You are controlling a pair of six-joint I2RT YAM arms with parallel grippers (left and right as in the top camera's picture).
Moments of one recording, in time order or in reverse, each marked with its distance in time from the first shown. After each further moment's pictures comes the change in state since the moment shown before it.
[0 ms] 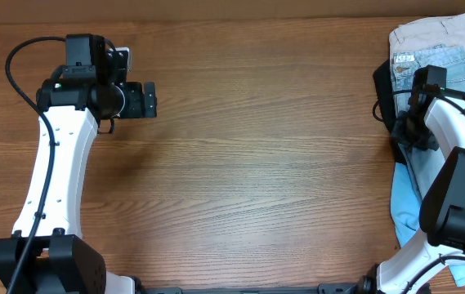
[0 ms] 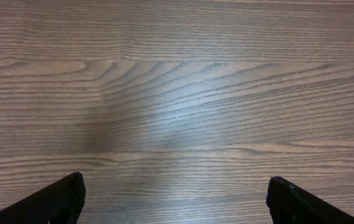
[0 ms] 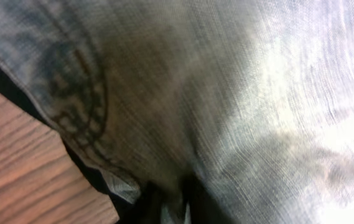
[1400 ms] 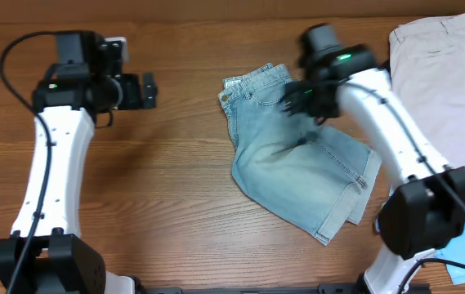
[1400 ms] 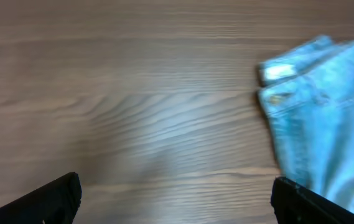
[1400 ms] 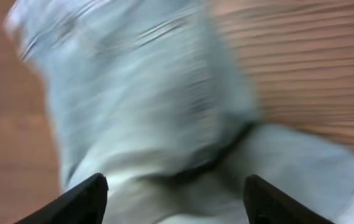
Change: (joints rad) left arm 0.005 0.000 0.000 0.105 0.087 0.019; right arm 0.542 -0.029 0.402 -0.344 -0.391 0.097
